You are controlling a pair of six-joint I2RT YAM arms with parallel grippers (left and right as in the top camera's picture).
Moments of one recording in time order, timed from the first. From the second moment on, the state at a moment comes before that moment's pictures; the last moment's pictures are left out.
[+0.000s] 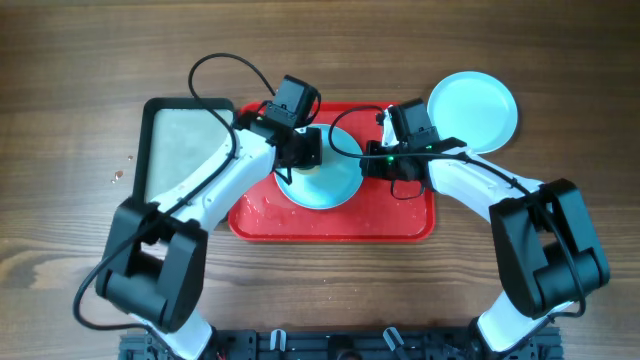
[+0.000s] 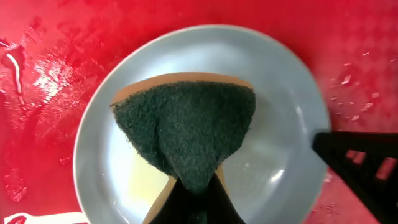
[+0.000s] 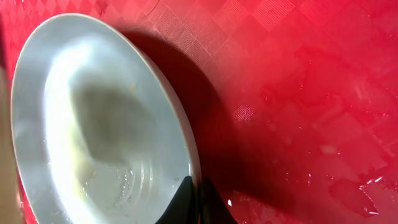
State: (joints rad) left arm -0.47 1.81 1.24 -0.64 0.07 -0.45; right arm 0.36 1.83 0.96 -0.22 -0.35 0.49
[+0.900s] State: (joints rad) left arm -0.46 1.90 1.24 -0.82 0.07 -0.44; right arm 0.37 1.83 0.96 -0.22 -0.37 0.49
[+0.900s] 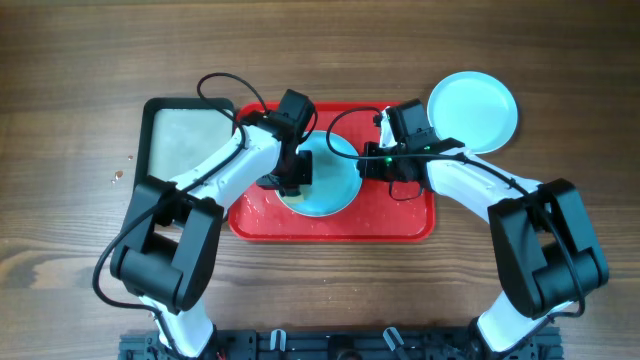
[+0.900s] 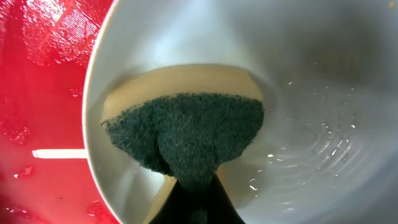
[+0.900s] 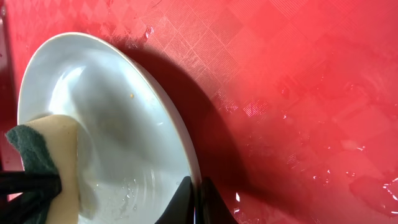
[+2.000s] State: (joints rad) left arm -0.62 1.90 1.18 -0.40 0.16 -0.65; right arm 0.36 1.83 0.96 -0.22 -0.37 0.50
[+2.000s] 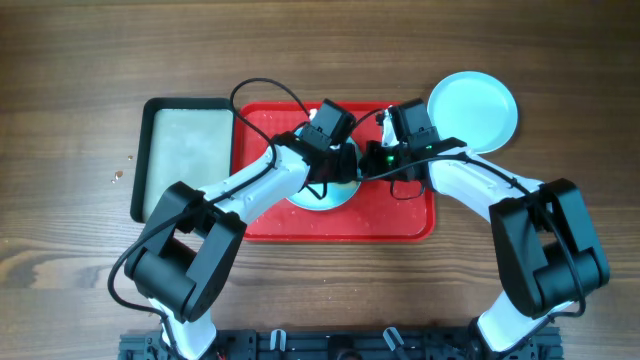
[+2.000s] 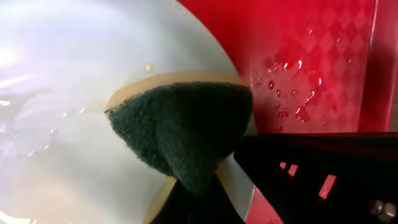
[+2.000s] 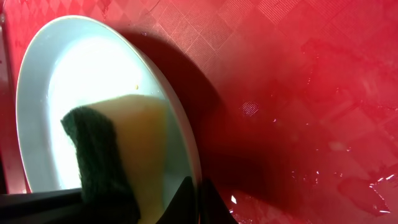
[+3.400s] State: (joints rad) left arm -0.43 1.95 1.19 -0.41 0.17 -0.52; right arm 0.36 1.83 0.96 -0.22 -0.36 0.50
